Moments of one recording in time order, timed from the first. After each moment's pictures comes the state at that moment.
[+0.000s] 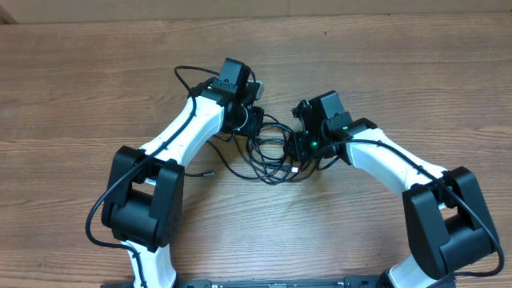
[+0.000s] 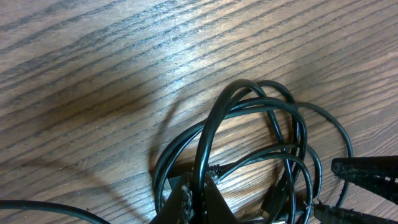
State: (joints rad) left arm -0.38 1.98 1.43 -0.69 0.28 -0.18; right arm 0.40 1.77 1.04 -0.42 -0.34 0.20
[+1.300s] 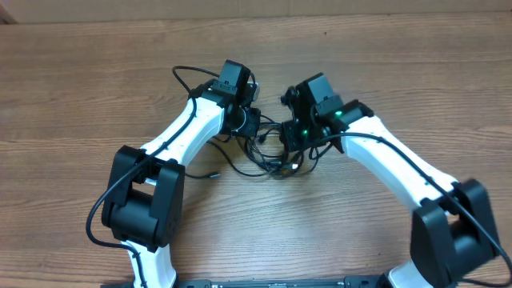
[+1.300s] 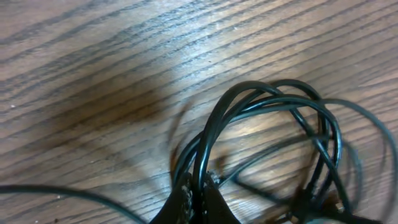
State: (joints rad) left arm -0.38 1.98 1.41 -0.68 0.18 -0.19; right arm 0.47 1.73 1.26 -0.67 -0.30 0.20
